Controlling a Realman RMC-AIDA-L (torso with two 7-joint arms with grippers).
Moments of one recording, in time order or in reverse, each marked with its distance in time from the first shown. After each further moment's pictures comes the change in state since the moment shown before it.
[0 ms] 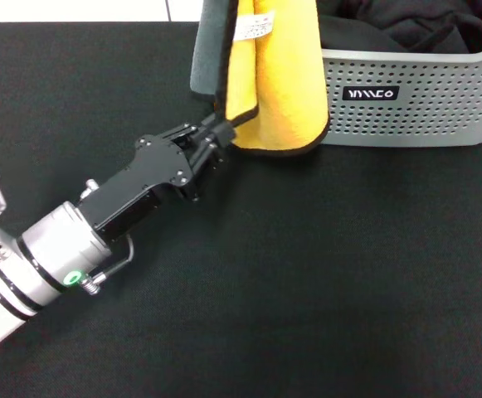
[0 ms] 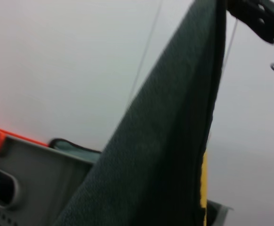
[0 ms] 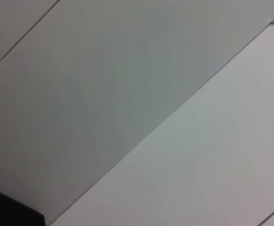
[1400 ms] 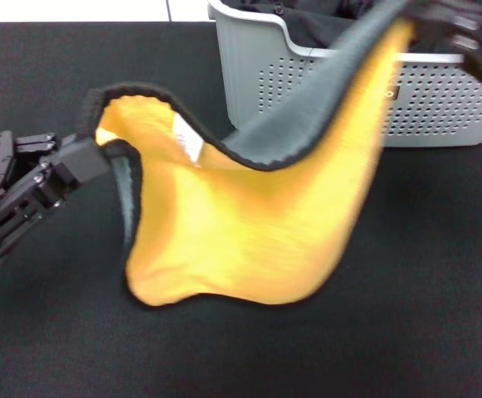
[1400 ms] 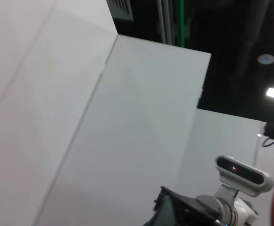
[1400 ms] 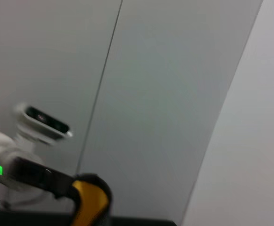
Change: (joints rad) left arm 0.381 0.056 0.012 0.868 0.064 0.419 -0.770; right arm -0.500 -0.011 0.167 -0.290 0.366 0.495 0.276
